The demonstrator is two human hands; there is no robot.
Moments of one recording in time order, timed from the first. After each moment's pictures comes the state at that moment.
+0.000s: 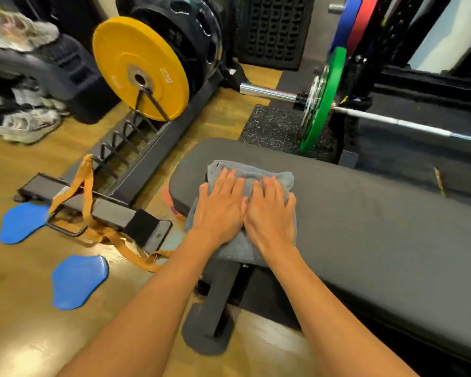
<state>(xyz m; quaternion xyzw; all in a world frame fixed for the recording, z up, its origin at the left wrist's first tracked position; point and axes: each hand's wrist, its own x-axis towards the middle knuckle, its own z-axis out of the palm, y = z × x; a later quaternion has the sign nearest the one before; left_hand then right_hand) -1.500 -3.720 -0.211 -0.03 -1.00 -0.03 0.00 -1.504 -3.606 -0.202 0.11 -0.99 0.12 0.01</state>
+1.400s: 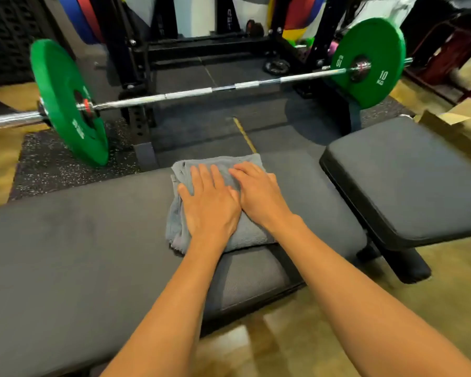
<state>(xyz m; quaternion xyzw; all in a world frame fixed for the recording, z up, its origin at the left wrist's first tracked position) -1.528 -3.228 -0.215 -0.17 -0.98 -0.10 -0.02 -1.505 -3.115 -0.215 -0.05 -0.97 0.19 0.11</state>
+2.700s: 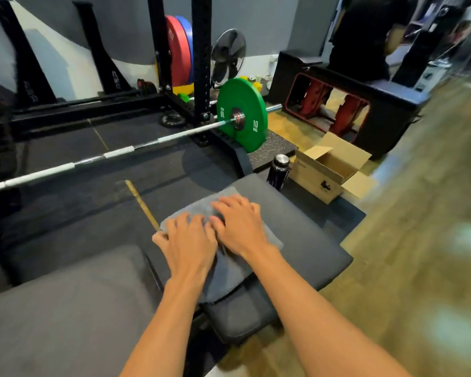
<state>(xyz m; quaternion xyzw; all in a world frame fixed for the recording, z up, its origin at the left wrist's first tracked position) -1.467 -2.904 -0.159 -0.23 -0.94 -0.26 0.01 -1.420 -2.795 -0.155 -0.22 -0.96 0.12 0.14</state>
